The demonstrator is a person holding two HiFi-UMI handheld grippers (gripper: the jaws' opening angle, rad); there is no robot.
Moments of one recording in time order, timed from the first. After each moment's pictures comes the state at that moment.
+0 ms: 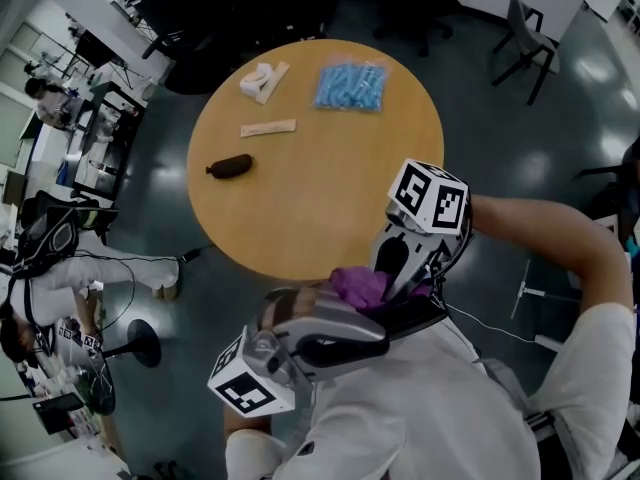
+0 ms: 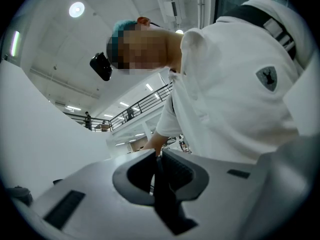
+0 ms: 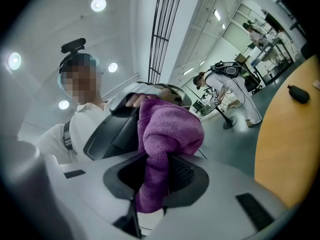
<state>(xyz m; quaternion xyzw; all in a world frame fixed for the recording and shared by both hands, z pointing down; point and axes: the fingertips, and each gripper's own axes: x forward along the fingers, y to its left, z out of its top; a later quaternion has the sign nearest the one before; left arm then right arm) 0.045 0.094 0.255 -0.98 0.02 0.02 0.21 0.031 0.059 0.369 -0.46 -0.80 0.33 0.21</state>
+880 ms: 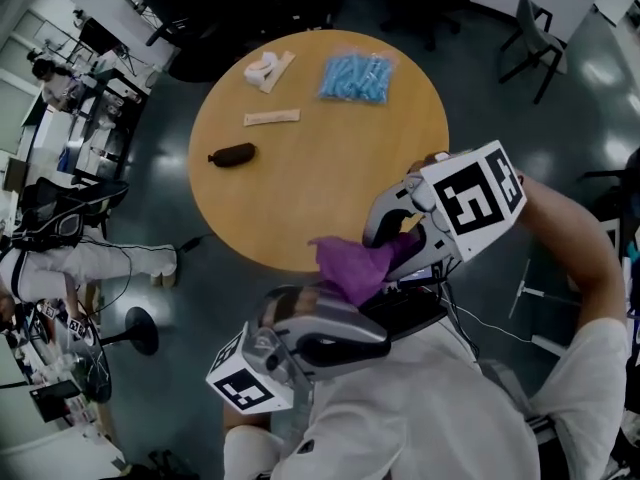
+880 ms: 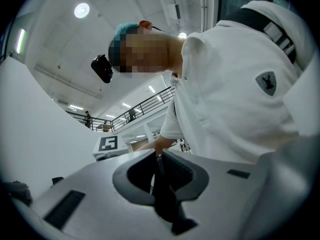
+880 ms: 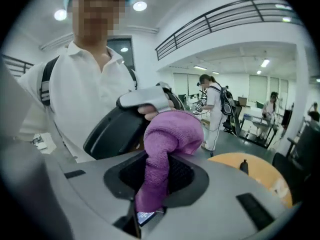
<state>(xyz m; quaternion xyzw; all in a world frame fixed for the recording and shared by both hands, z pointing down) 0.041 0.098 0.258 -0.98 0.03 0.03 0.20 0.024 0.026 0.334 -0.36 -0.88 -0.06 0.29</state>
